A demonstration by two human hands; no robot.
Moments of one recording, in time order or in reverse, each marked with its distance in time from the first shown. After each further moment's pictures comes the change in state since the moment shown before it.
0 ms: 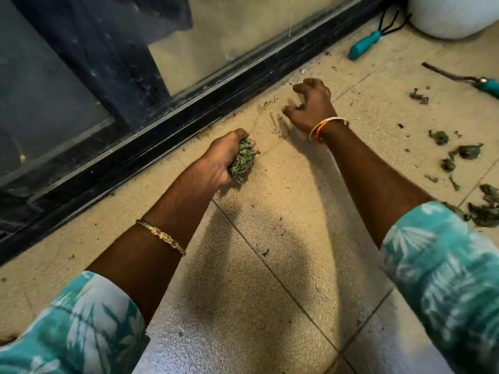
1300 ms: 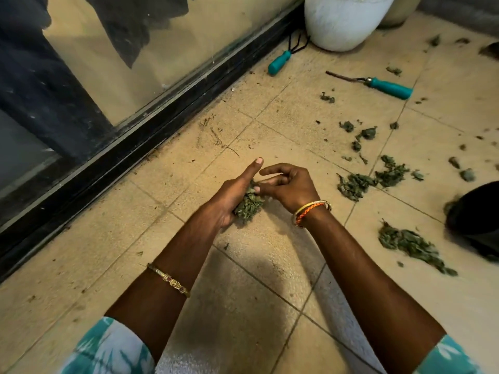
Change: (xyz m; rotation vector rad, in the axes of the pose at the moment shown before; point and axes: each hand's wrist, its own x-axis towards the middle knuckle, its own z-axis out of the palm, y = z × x) left_hand -0.043 -0.060 0.078 0.274 -0.362 -0.047; right_hand -0.193 -0.002 -0.037 0.774 0.056 0.417
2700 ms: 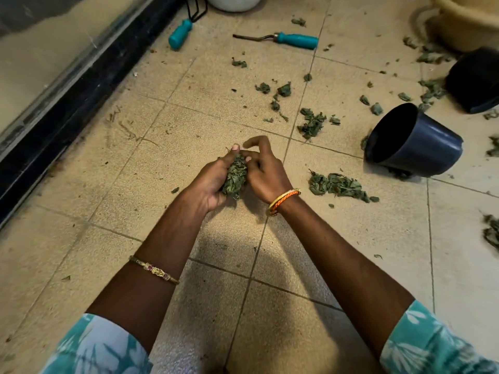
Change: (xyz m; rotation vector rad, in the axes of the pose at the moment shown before) left_hand 0.011 -0.008 0.096 -0.076 -0.235 -0.046; right_hand -0.045 0.028 -0.067 -0.217 0.271 -0.164
